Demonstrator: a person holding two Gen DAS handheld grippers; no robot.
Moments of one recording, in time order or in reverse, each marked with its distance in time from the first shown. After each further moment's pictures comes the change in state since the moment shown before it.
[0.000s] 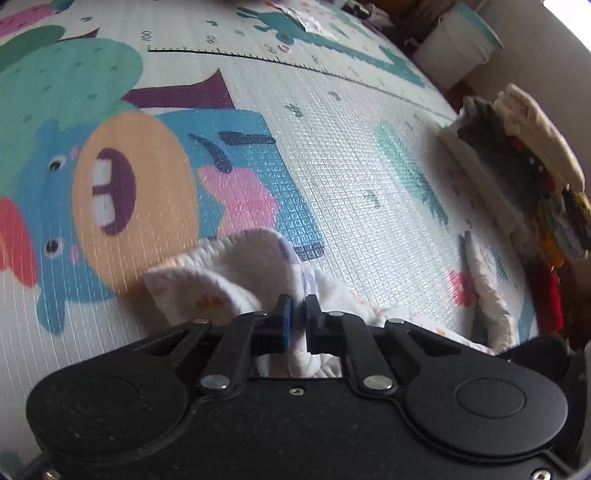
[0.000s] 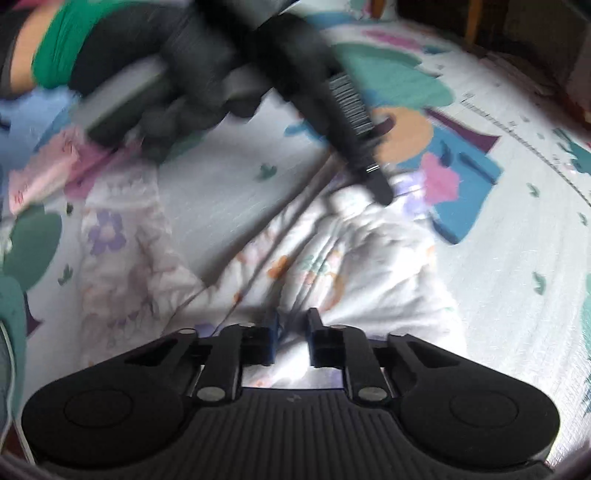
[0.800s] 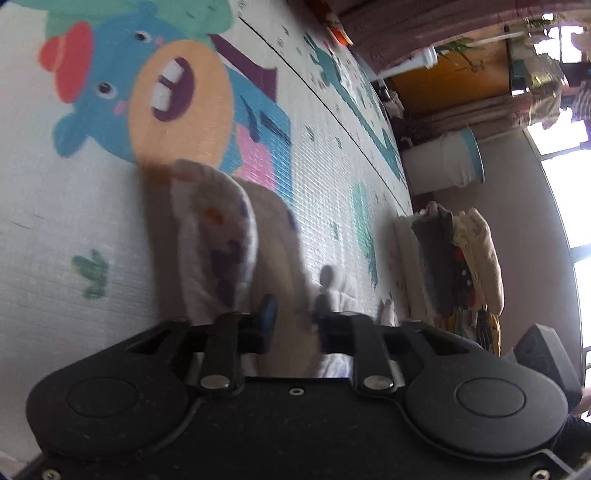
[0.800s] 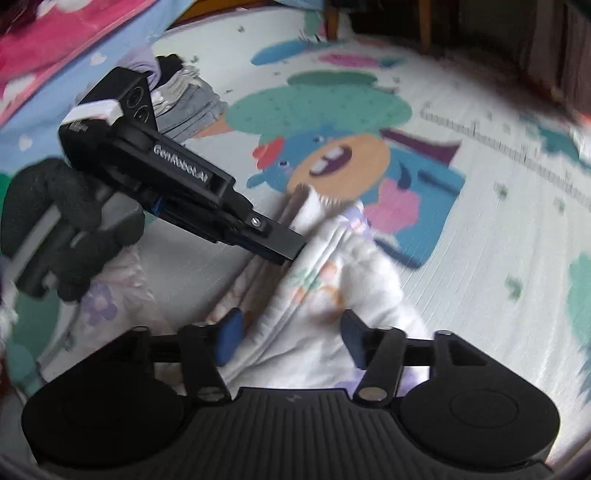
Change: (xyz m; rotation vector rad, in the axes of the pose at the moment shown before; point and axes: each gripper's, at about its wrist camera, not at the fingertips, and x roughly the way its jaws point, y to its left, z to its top) left arm -0.030 0.047 -0.053 -0.469 -0.147 -0.297; right arm -0.016 -0.022 0.022 0.065 -0.083 -0.024
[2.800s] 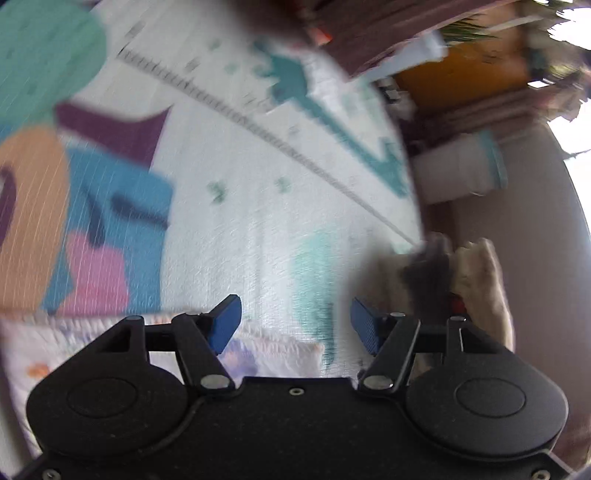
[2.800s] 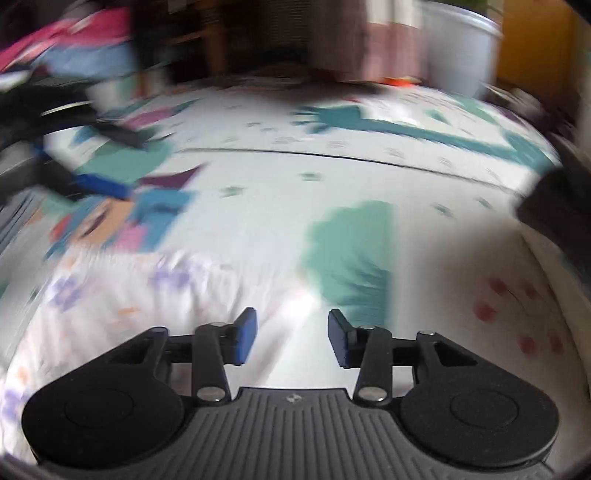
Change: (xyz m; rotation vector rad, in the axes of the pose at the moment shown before) left arm 0.101 -0.139 0.081 0.167 -0.015 0.140; right arm -0.084 -0.190 -0.073 0.405 -0.164 -0.385
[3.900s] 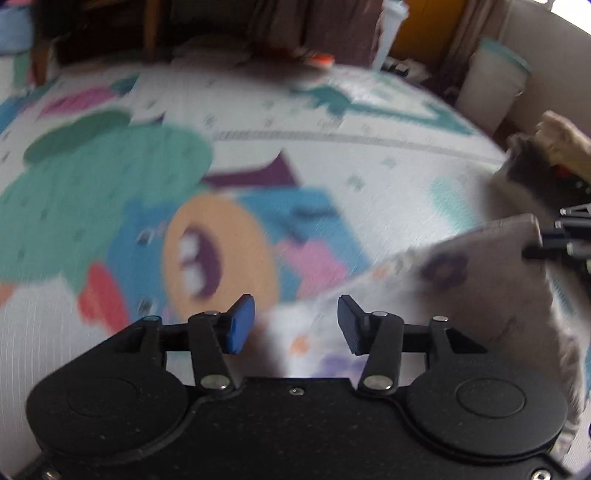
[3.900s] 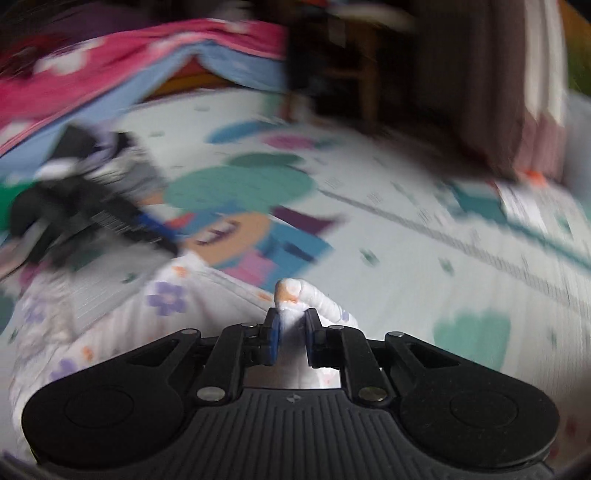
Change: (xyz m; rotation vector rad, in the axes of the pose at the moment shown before) left arm -0.058 0.046 -0.061 0.508 -0.137 0.325; right arm -0.016 0.071 0.019 -0.485 -0.145 0.403
